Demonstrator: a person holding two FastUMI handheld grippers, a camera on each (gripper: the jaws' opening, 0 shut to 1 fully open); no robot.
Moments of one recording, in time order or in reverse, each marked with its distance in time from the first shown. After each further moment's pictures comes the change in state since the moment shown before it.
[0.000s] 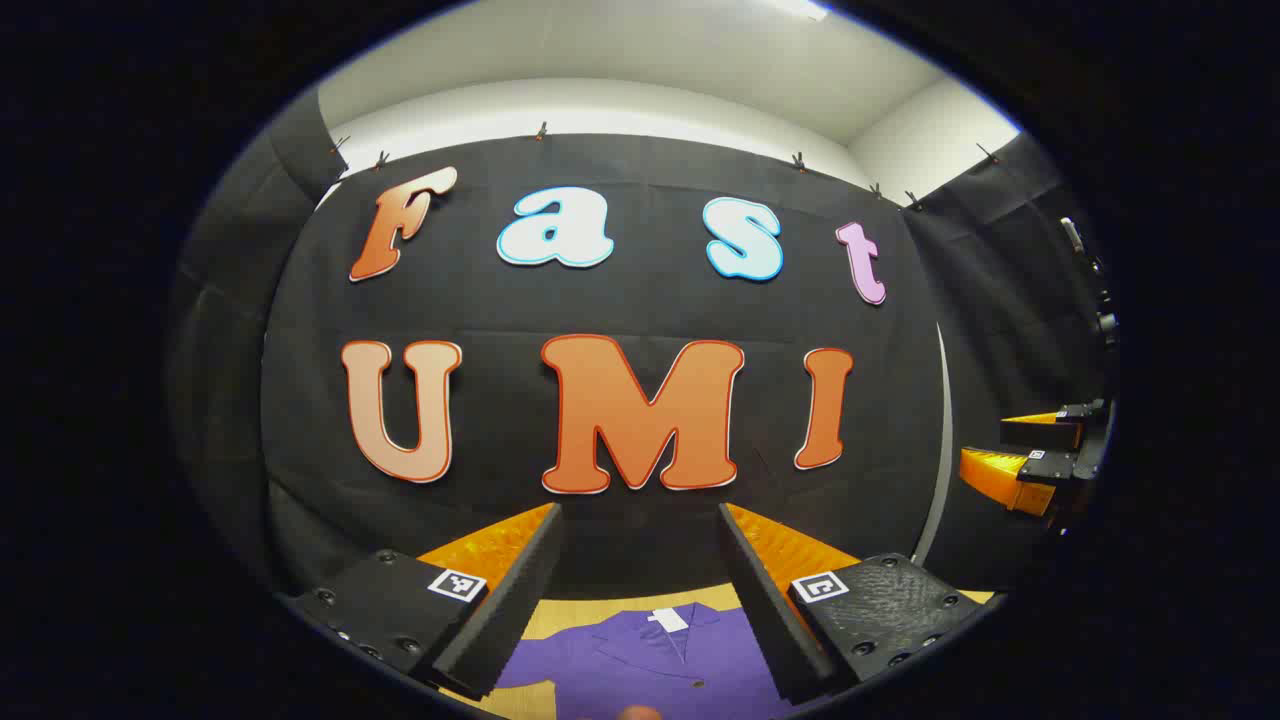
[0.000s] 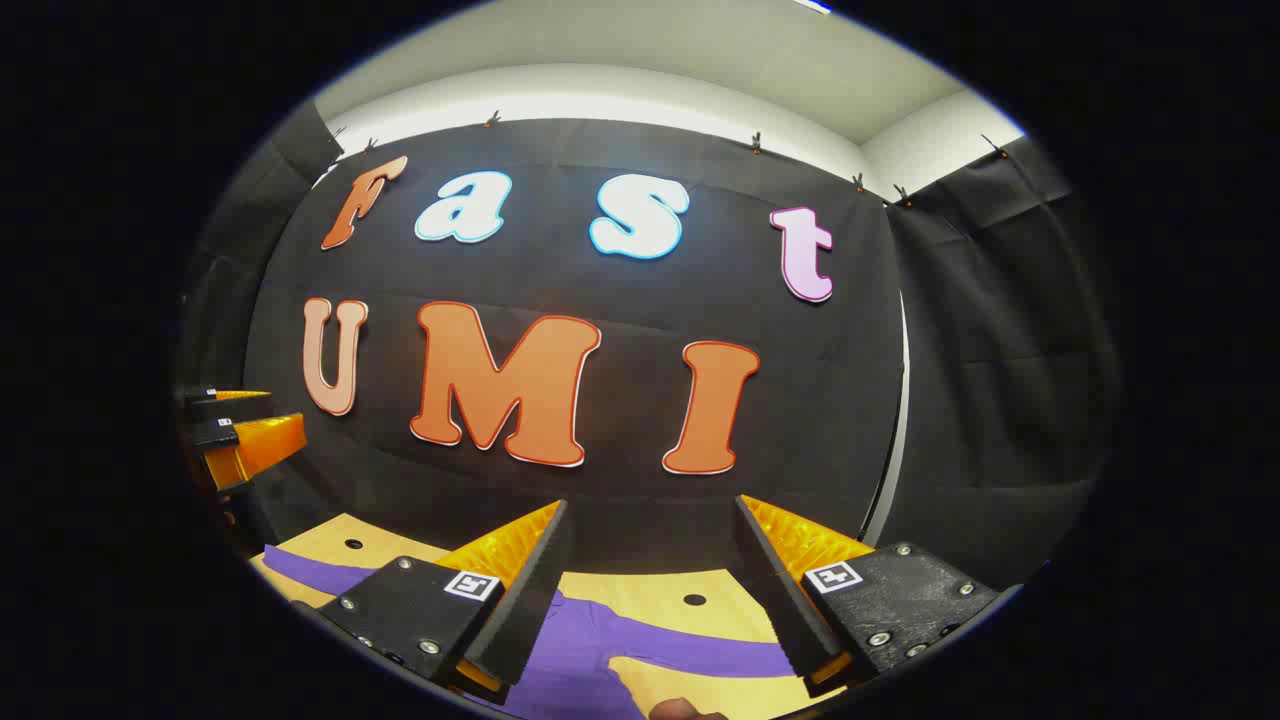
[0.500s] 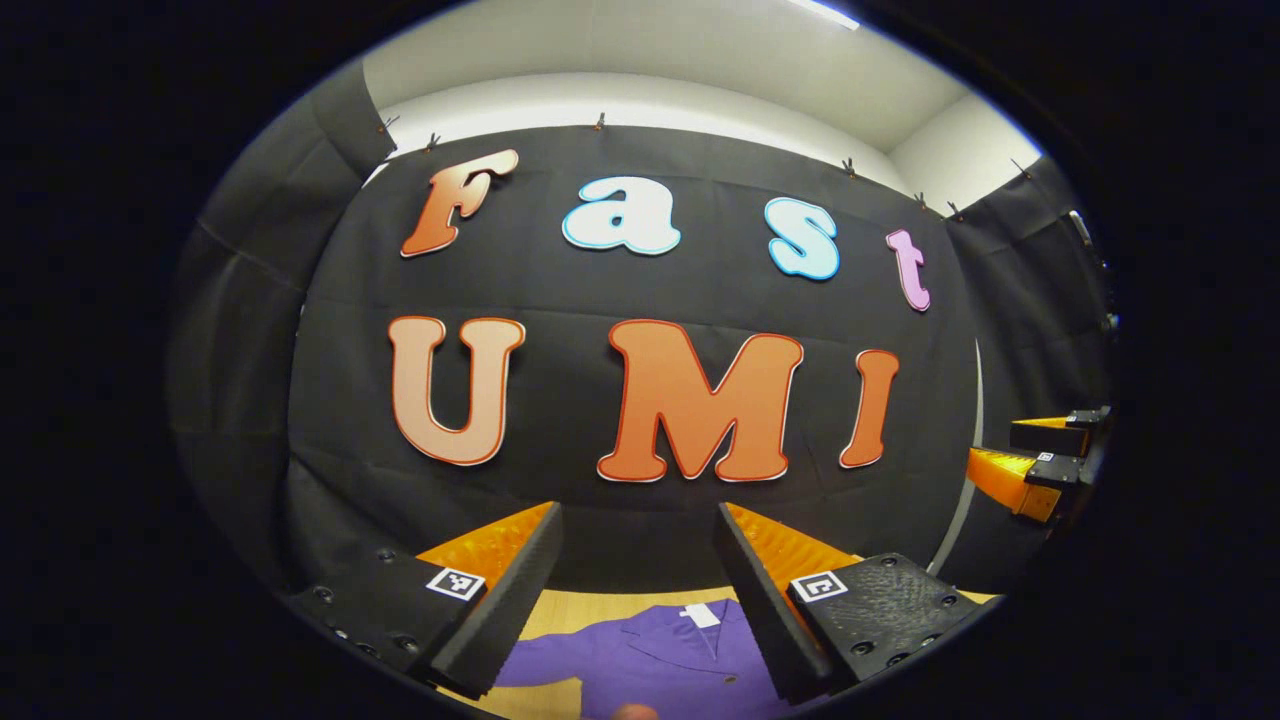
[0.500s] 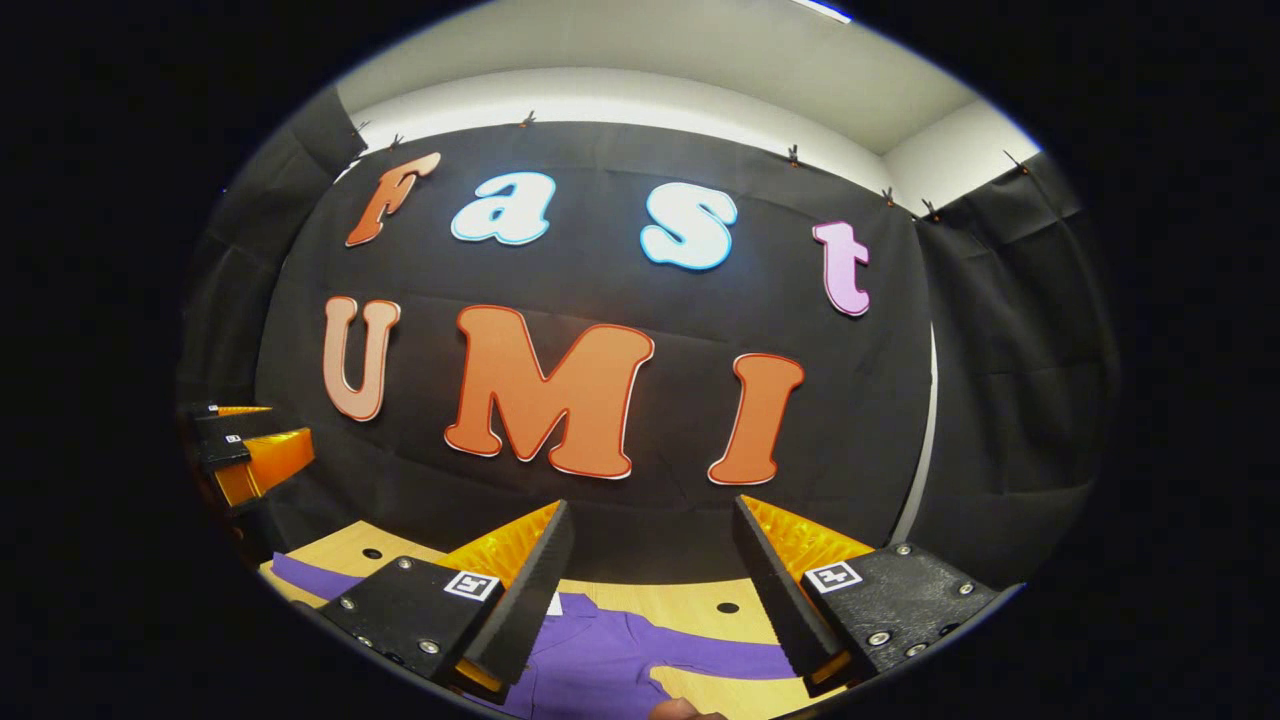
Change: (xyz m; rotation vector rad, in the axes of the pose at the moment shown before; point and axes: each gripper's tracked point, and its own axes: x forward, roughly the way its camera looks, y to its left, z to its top) left arm -0.010 0.061 -0.021 -0.011 -0.021 0.116; right arm 0.003 0.063 0.004 -0.026 -0.048 0.072
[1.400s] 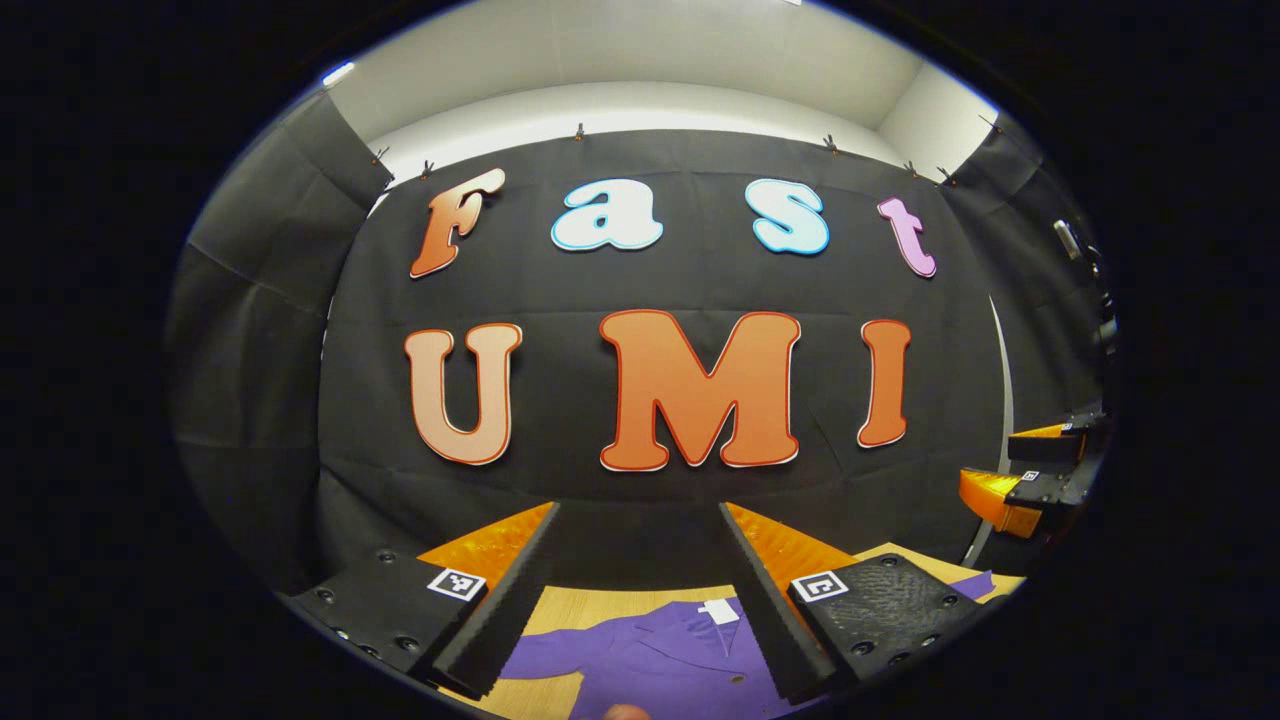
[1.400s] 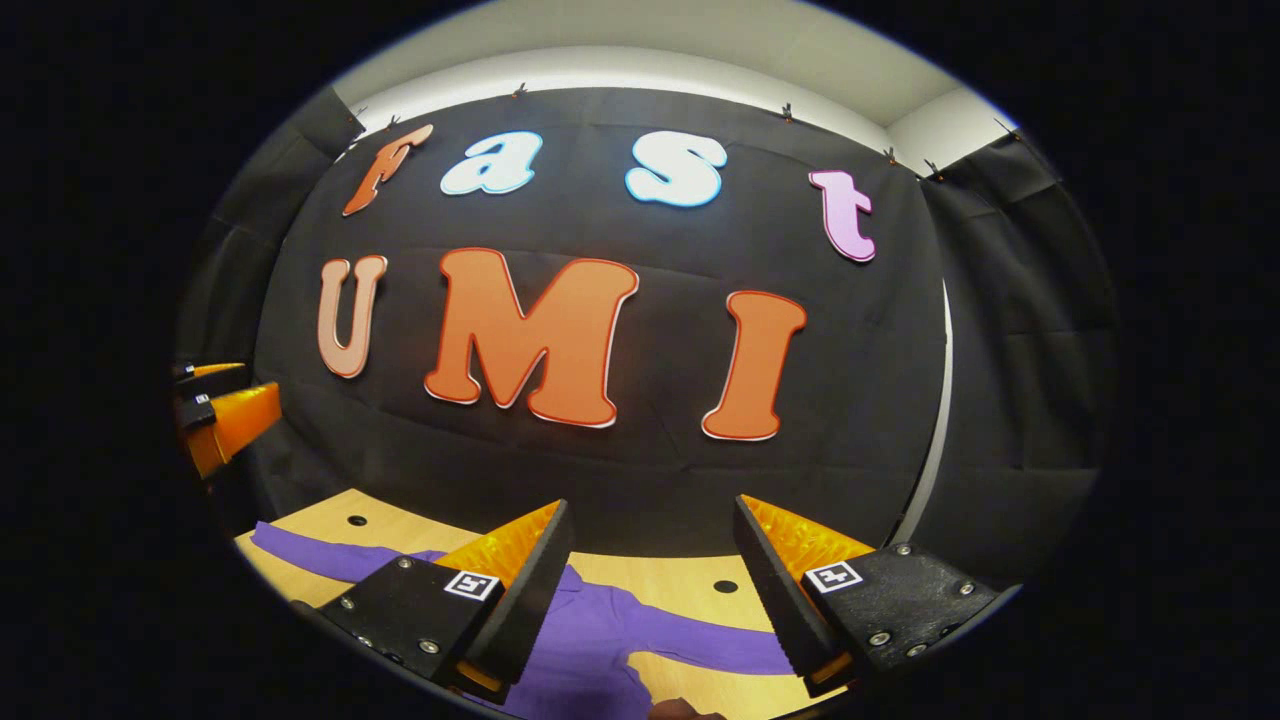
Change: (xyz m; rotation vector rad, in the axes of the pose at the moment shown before) left arm -0.002 -0.058 -0.030 0.072 -0.015 0.086; right arm 0.037 -0.053 -0.084 0.019 0.106 0.007
